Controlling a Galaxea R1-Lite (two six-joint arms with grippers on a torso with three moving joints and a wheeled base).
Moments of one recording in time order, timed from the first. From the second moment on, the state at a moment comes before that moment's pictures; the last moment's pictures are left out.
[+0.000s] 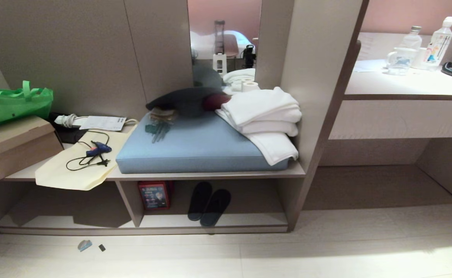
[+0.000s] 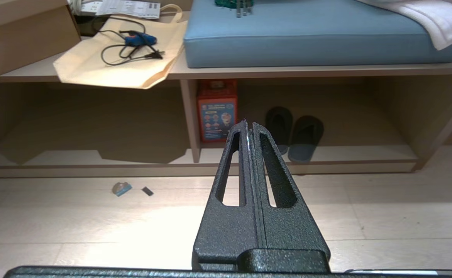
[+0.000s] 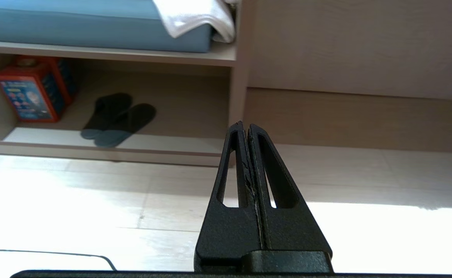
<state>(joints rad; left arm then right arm) -0.01 0.00 0.00 -0.03 0.00 -0.01 0.00 0.00 0.00 0.00 0.01 -0.02</state>
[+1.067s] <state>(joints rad) -0.01 0.00 0.00 -0.03 0.00 -0.01 0.00 0.00 0.00 0.00 0.01 -0.02</state>
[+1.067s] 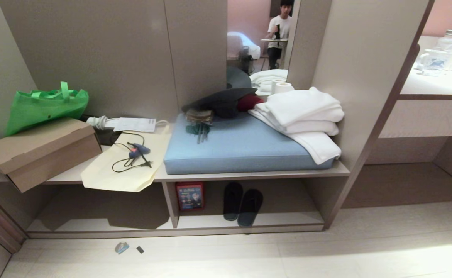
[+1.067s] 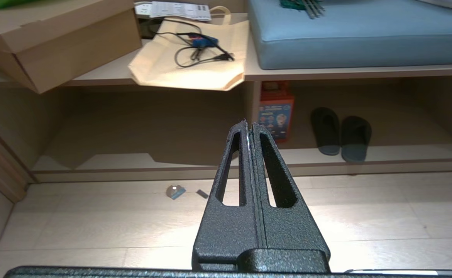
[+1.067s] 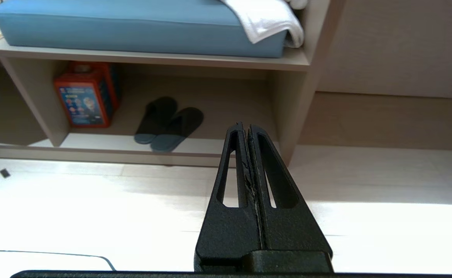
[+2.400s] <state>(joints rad) 0.00 0.00 0.00 -0.03 0.00 -0.01 0.00 0.00 0.00 0.00 0.01 -0.02</state>
